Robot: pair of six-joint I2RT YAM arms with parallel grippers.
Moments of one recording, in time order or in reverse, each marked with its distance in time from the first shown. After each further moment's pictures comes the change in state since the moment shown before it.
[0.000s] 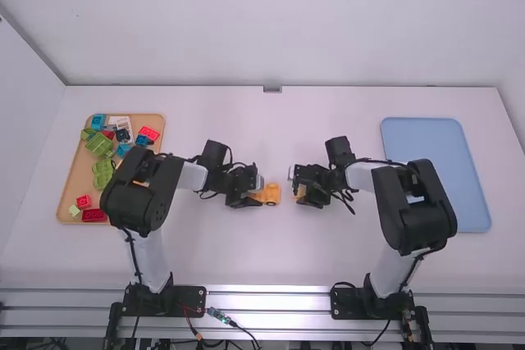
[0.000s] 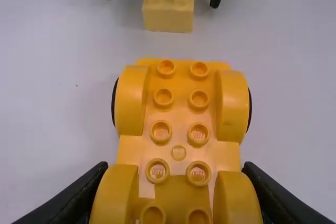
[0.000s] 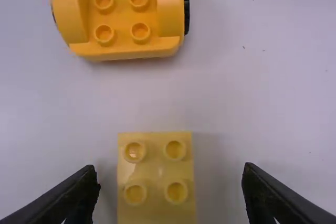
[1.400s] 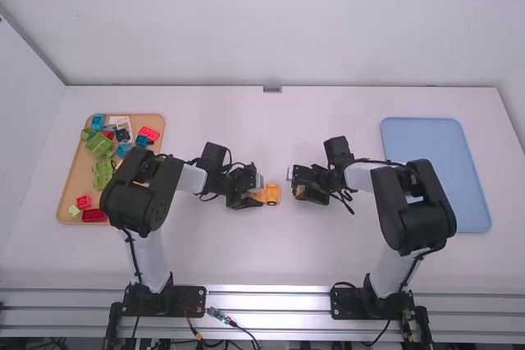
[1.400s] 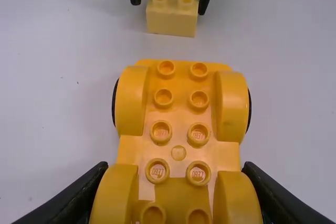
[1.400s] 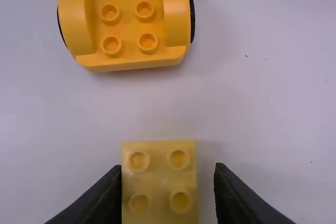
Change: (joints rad) left arm 0.000 -0.001 -0.029 0.054 -0.003 -0.085; right arm 0.008 0.000 0.000 0.007 -0.005 0.000
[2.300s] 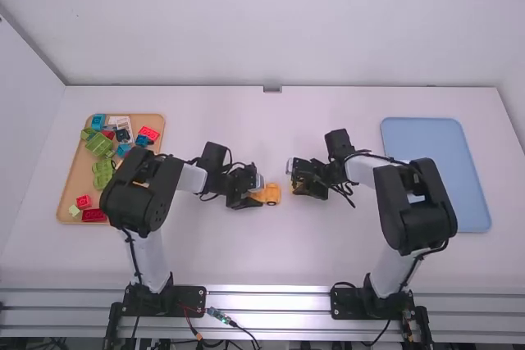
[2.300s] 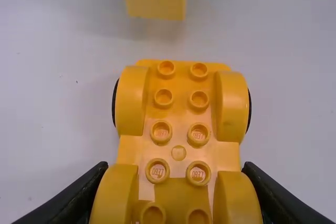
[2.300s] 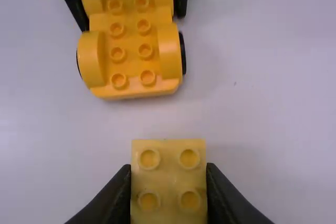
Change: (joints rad) left arm 0.000 -0.002 0.007 -0.019 -0.005 0.008; right arm -0.004 0.000 0.087 -0.116 -0.096 0.000
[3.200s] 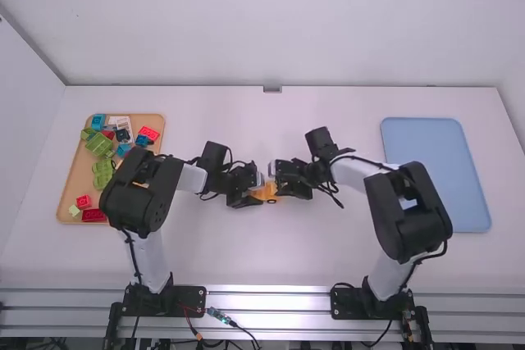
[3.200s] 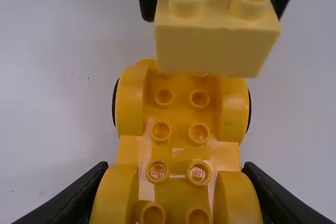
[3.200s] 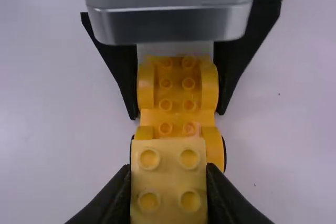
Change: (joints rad) left arm -0.004 -0.005 0.000 0.020 -0.026 -0.041; right arm 0.130 -0.028 0.031 0.009 -0.061 0.025
